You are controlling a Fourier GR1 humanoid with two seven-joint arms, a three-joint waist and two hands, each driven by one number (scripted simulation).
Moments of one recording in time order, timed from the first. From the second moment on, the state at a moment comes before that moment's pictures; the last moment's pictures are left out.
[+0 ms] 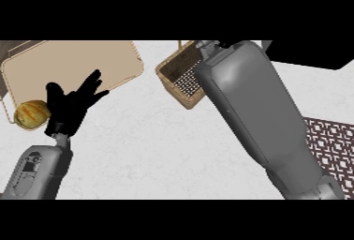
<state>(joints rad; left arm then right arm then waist) -0.32 0.24 0.02 -1.34 0.06 -0.06 0.25 -1.21 -0.01 0.13 -1.22 1.43 -0.13 1.17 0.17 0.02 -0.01</state>
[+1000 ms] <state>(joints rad) -0.28 0.26 0.06 -1.33 0.07 -0.05 0.25 -1.37 -0.01 0.03 -1.03 1.48 -0.38 1.21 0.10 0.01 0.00</state>
